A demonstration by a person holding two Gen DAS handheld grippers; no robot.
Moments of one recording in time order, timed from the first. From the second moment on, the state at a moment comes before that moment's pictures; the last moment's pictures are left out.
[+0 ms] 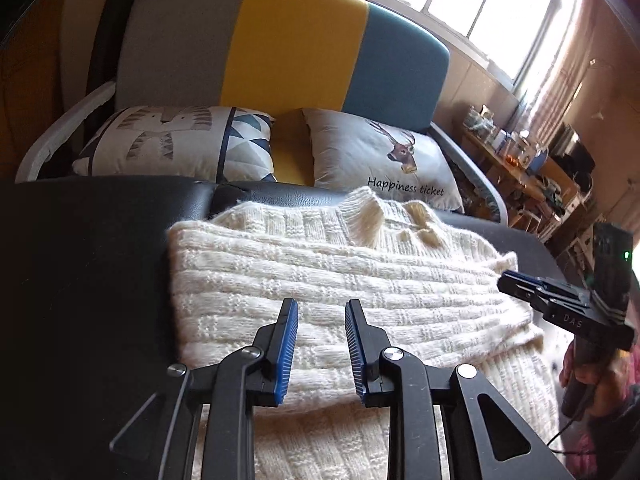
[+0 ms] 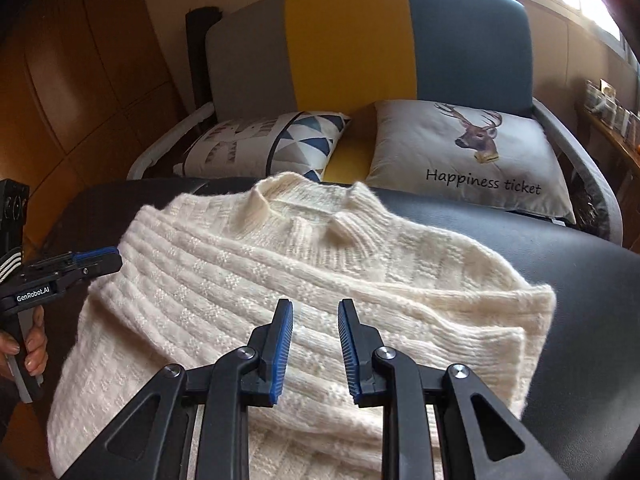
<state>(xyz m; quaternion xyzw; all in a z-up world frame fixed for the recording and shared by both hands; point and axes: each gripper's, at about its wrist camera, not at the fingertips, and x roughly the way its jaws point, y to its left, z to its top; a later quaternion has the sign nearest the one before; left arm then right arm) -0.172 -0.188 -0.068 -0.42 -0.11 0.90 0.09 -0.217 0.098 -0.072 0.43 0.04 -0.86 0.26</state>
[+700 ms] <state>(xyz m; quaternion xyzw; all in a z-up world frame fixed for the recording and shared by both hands) -0.098 -0.207 -0.073 -0.39 -0.18 0.90 0.02 -0.137 0.210 -0.059 0.45 -0.15 -0.84 0.27</state>
